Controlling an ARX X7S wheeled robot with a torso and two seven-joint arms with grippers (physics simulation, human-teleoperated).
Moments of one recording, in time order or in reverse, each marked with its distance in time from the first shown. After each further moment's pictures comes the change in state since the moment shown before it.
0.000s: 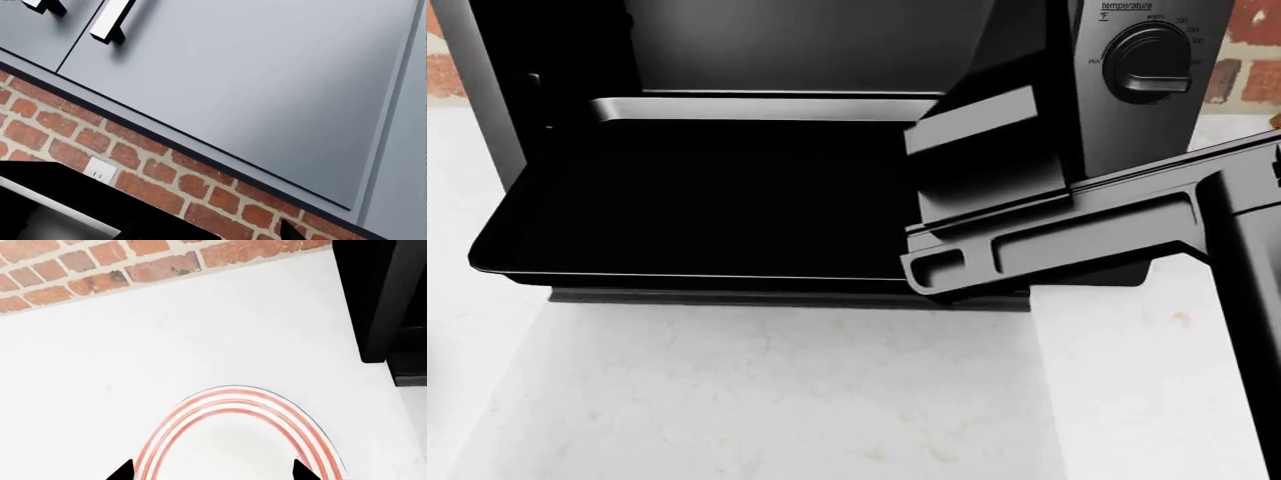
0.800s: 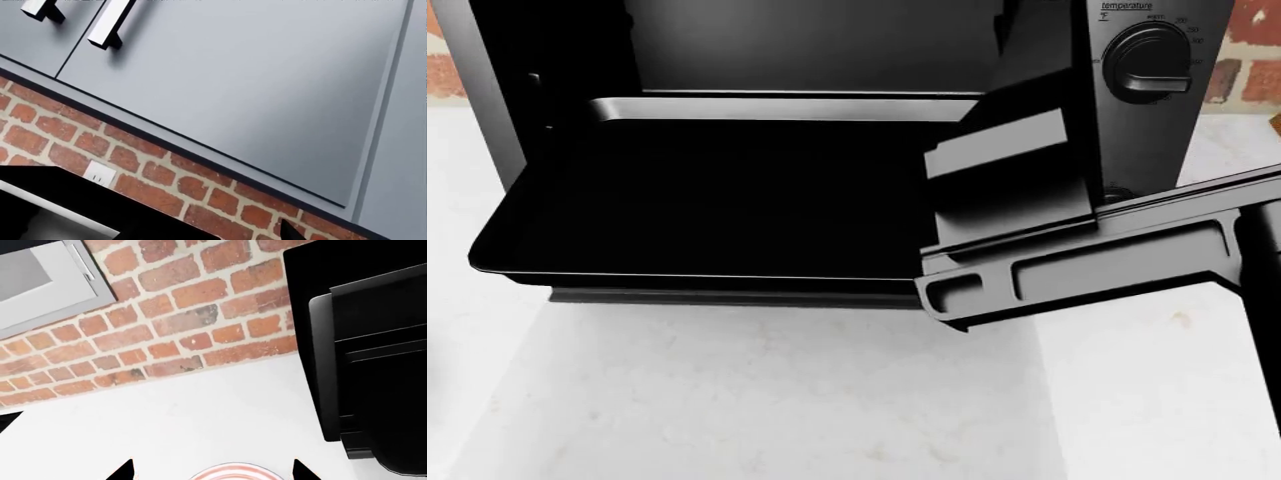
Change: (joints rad) left arm -0.275 -0.035 -0.171 0.149 -0.168 -0.123 -0.104; right arm -0.006 0.040 0.021 -0.028 0.027 -0.037 0.003
